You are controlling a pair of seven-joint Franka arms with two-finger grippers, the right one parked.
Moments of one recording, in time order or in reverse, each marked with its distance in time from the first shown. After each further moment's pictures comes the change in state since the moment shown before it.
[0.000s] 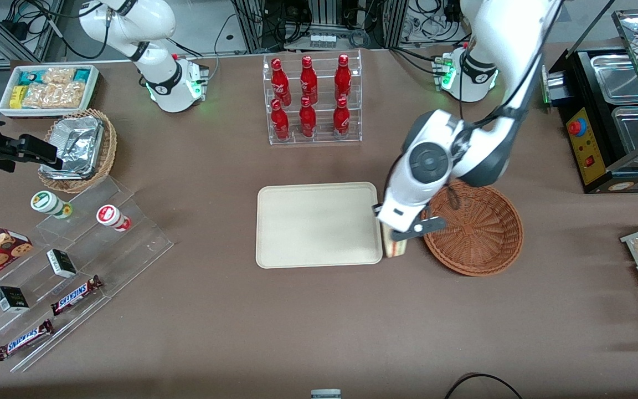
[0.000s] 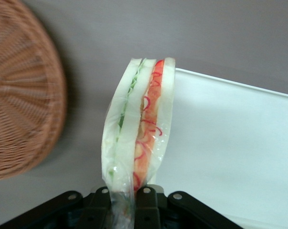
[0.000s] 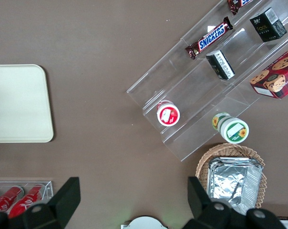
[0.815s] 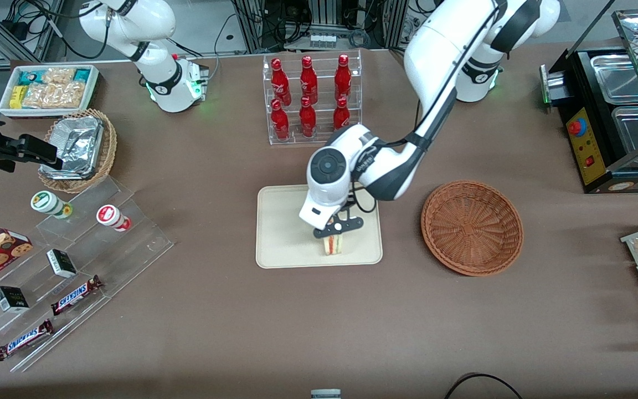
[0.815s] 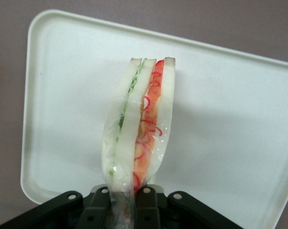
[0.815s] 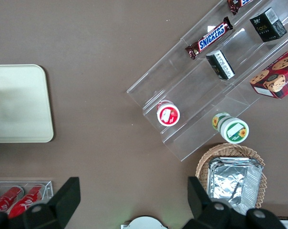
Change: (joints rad) arm -0.229 0.274 0.004 0.303 0.053 -0.015 -0.237
